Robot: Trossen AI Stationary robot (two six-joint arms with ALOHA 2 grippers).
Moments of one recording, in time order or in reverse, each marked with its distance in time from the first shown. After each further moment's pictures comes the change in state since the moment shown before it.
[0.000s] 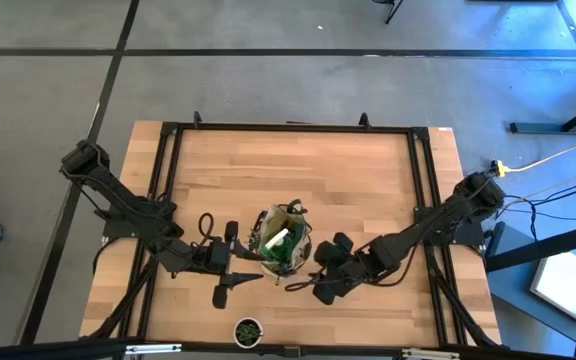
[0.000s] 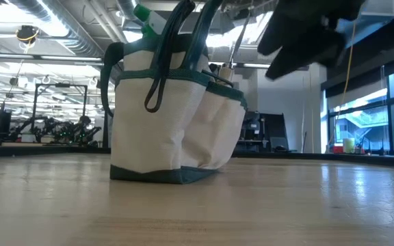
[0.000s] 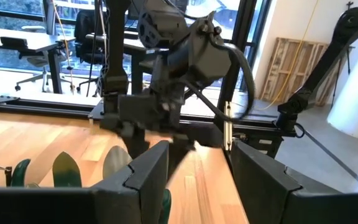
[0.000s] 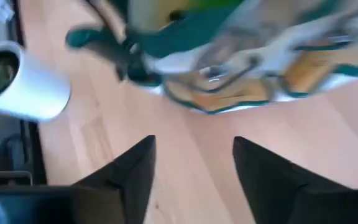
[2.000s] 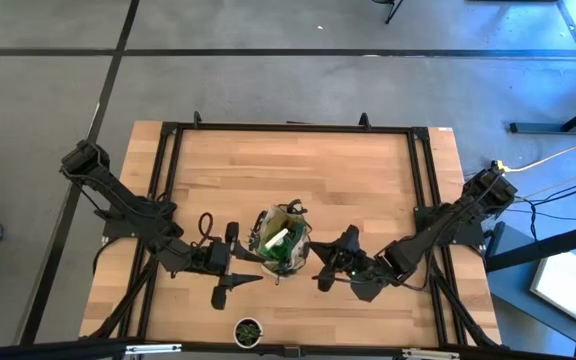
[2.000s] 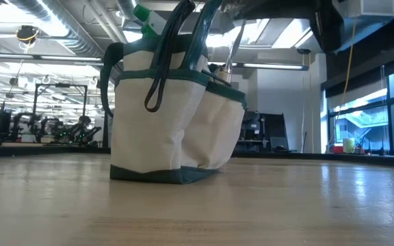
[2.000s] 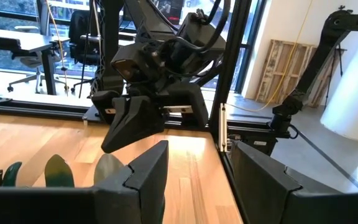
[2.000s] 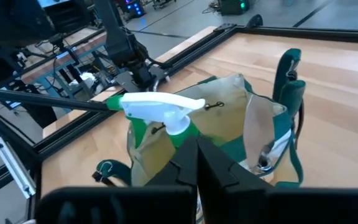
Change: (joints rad) left arm 0.000 0.000 0.000 0.013 0.020 0.000; right arm 0.092 -0.084 -0.213 0.538 0.619 -0.018
